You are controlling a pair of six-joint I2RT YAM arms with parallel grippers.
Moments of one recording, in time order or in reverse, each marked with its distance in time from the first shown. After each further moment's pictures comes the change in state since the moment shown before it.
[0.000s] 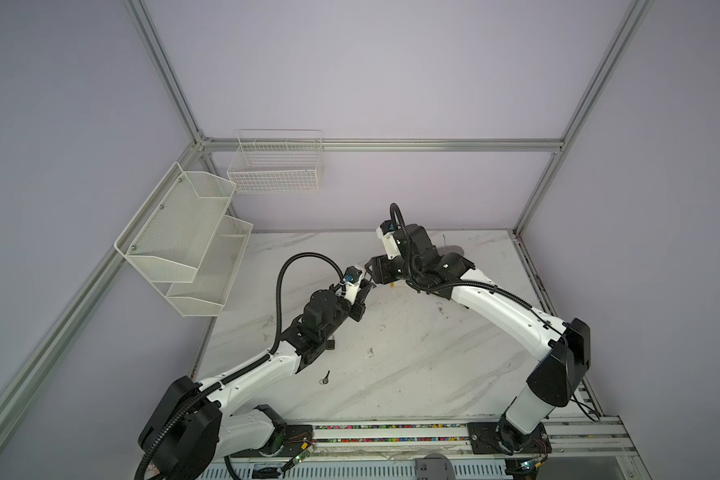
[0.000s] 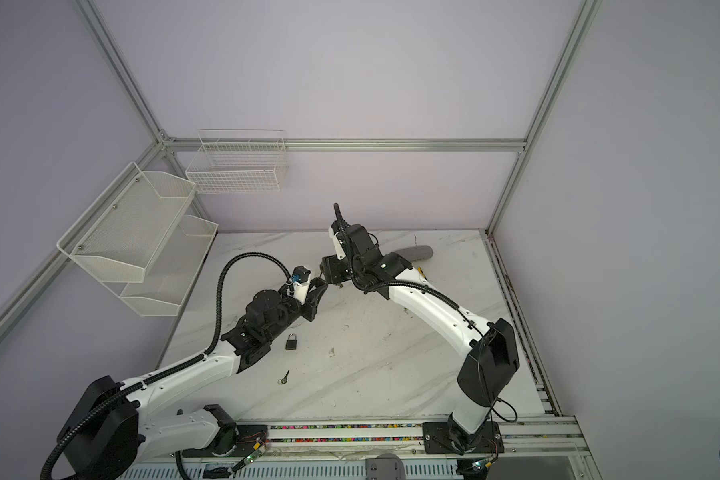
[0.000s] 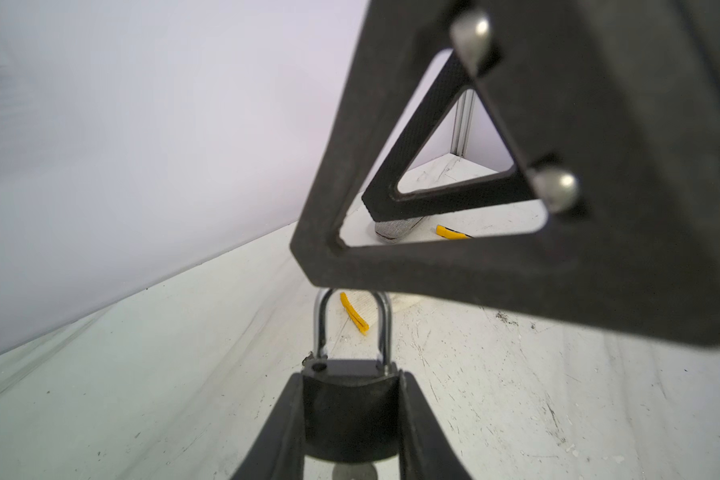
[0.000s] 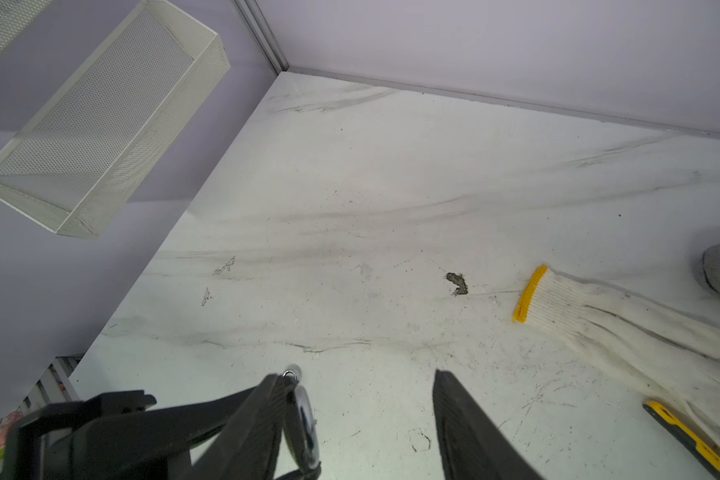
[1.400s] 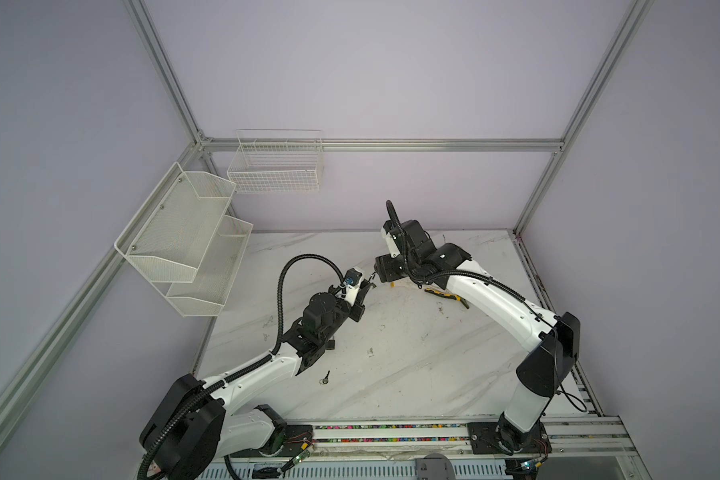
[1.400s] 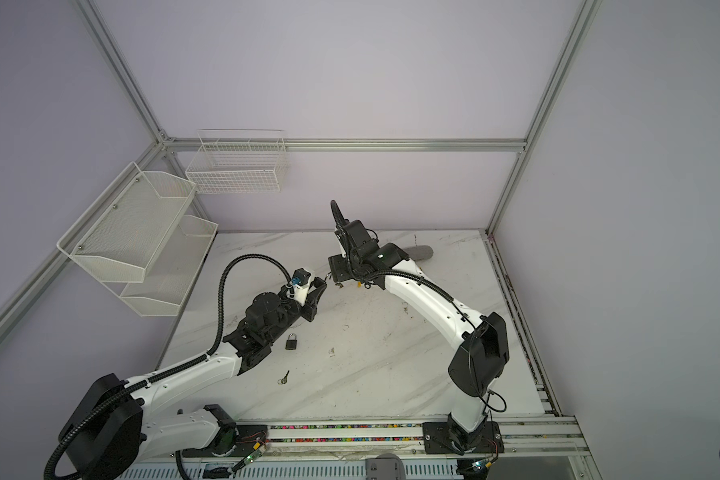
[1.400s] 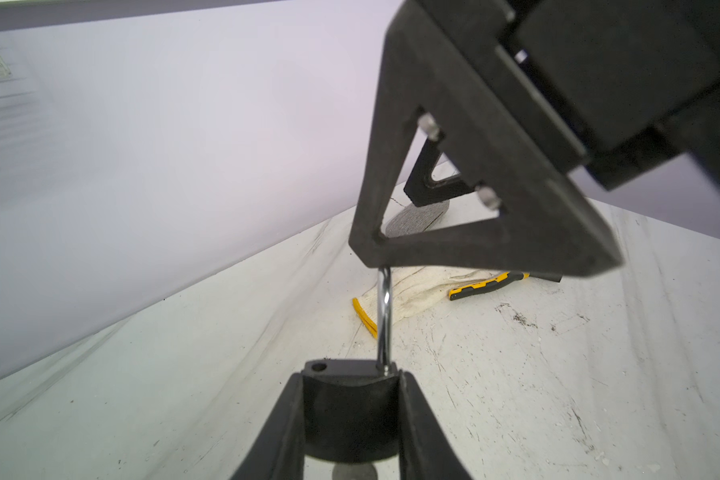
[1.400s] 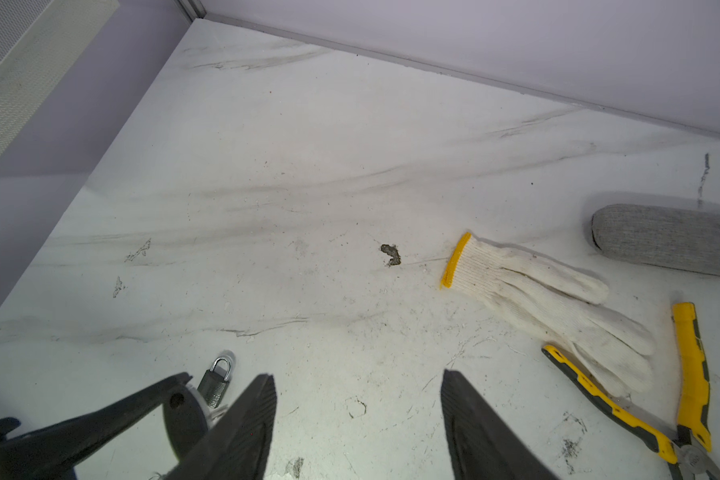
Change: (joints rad) left arm 0.000 0.010 -0.035 0.077 -0.023 0.052; right arm -0.018 0.064 0.113 -0.200 0.130 -0.052
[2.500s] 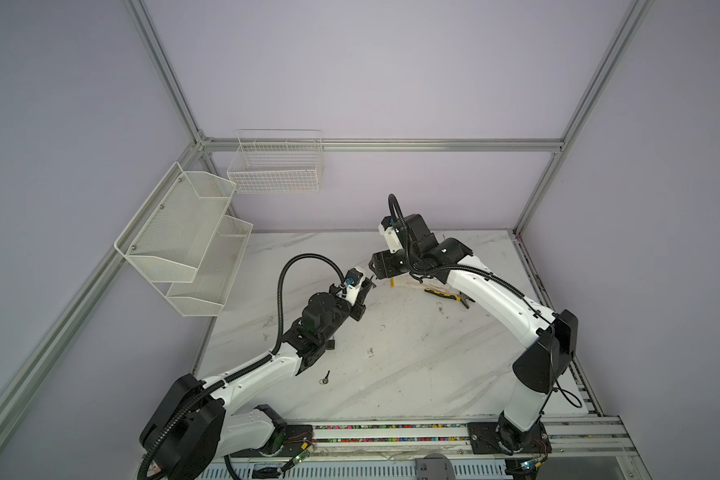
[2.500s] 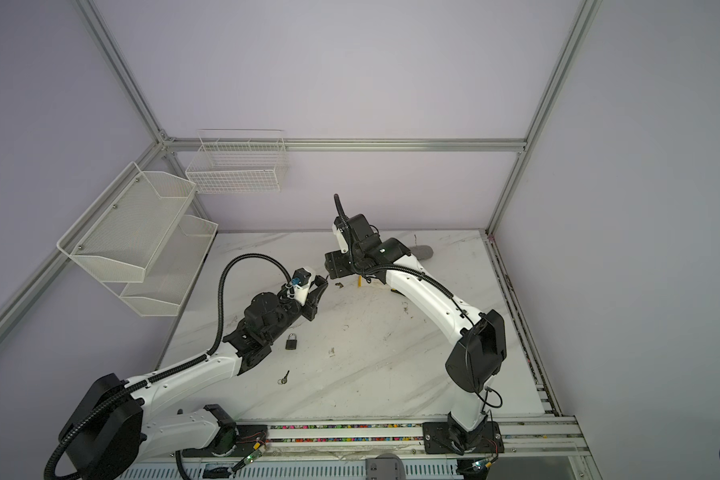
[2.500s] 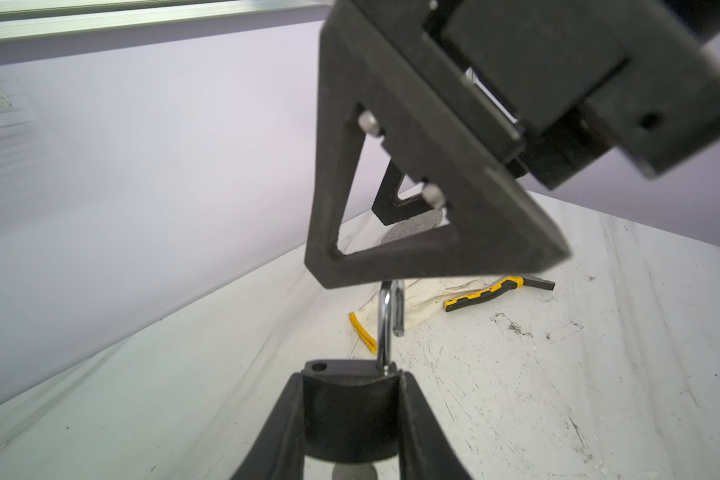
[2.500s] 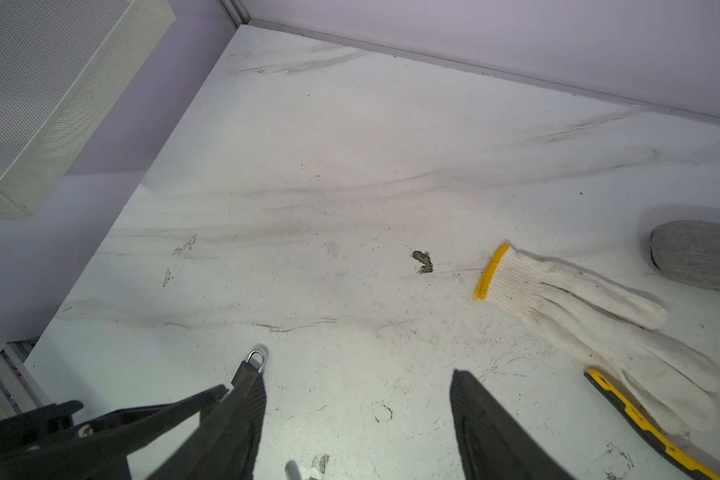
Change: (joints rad) left arm 0.000 0.000 0.000 0.034 0.022 0.022; right arm -0.041 0.030 0.048 0.006 -0.140 -0.004
